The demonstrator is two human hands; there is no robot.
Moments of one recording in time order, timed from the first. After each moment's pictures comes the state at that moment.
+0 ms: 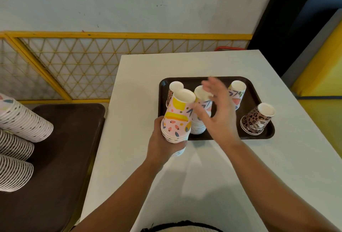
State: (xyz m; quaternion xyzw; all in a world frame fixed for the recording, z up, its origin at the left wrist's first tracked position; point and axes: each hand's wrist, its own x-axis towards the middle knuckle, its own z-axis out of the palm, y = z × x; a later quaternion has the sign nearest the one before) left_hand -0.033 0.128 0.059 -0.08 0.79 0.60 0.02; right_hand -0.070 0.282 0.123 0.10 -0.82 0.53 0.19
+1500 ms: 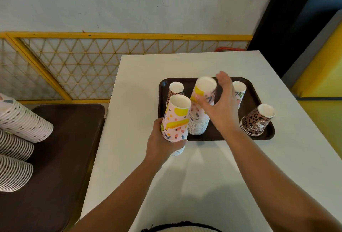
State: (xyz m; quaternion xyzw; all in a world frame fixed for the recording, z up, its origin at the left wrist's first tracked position) left_hand -0.036 0.127 0.063 -0.11 0.79 0.60 0.04; right_hand -0.100 0.292 0.119 0.01 -0.86 0.46 0.20
